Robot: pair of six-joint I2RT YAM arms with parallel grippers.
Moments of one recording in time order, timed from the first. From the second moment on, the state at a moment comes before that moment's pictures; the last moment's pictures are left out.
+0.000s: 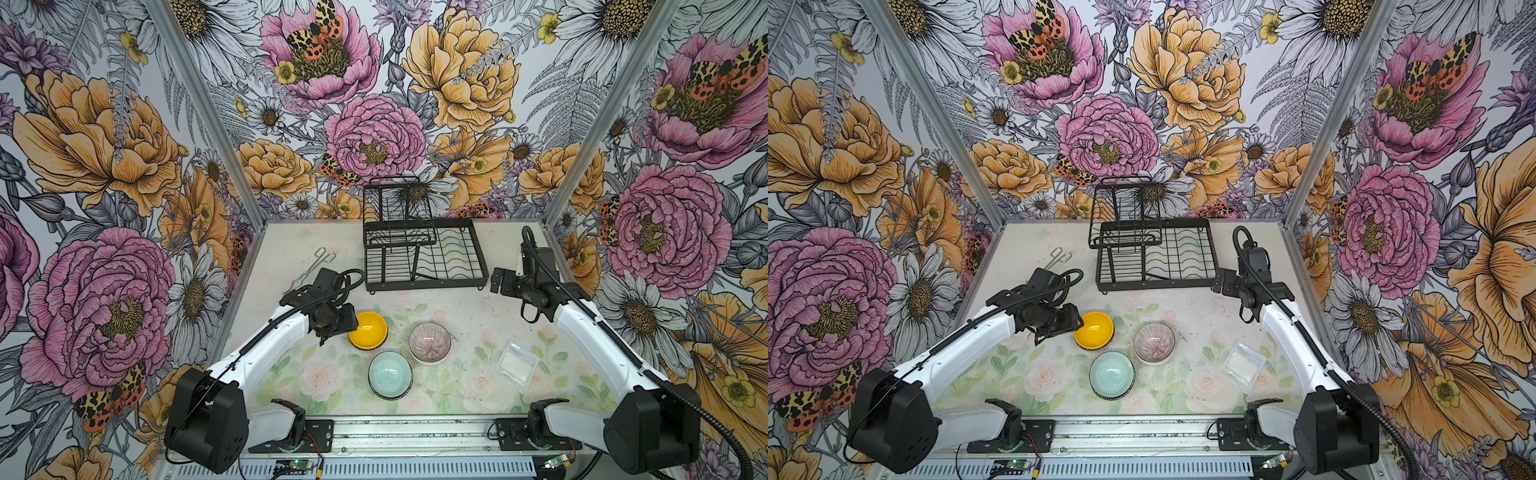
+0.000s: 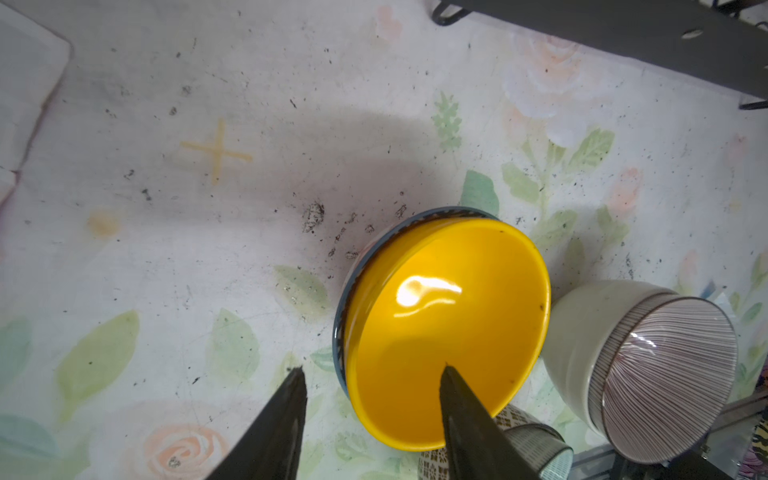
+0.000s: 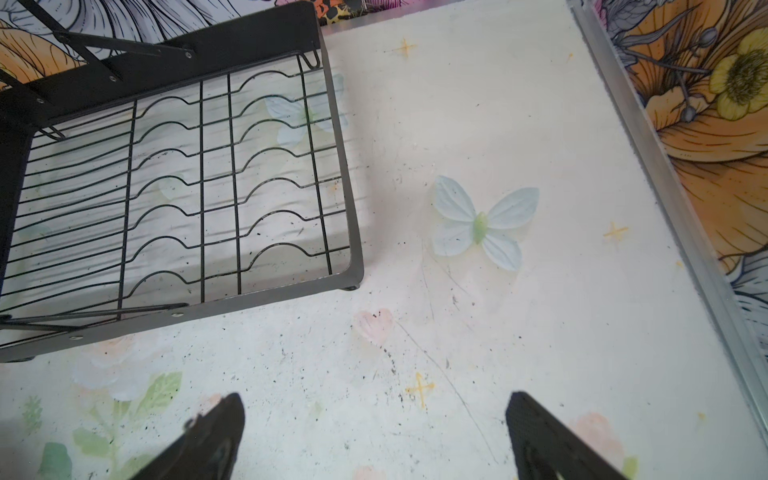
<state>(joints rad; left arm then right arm) -0.38 1.27 0.88 -0.81 0.15 -0.55 0.12 1.24 0.96 -0.59 0.07 0.28</state>
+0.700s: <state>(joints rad) -0.40 1.31 0.85 -0.81 0.15 -0.55 0.12 1.30 0.97 -0.66 0.07 0.30</state>
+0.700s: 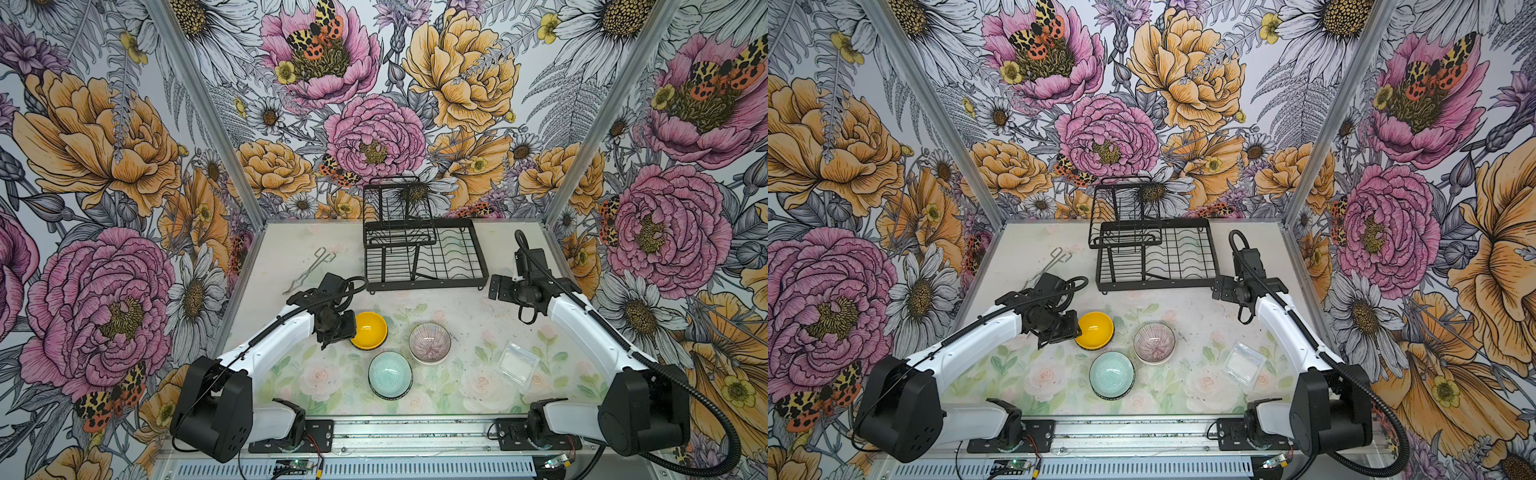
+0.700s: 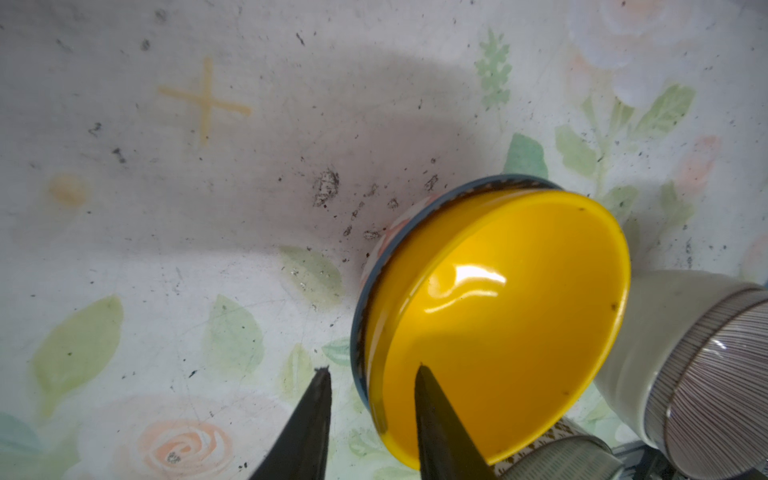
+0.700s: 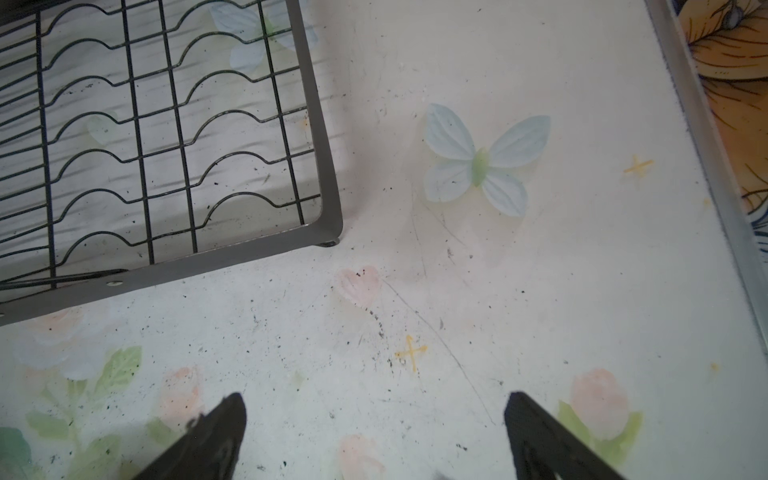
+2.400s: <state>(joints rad) -0.41 1.27 0.95 -0.82 0.04 -0.52 0.12 1.26 0.96 -0.65 -0.02 0.29</state>
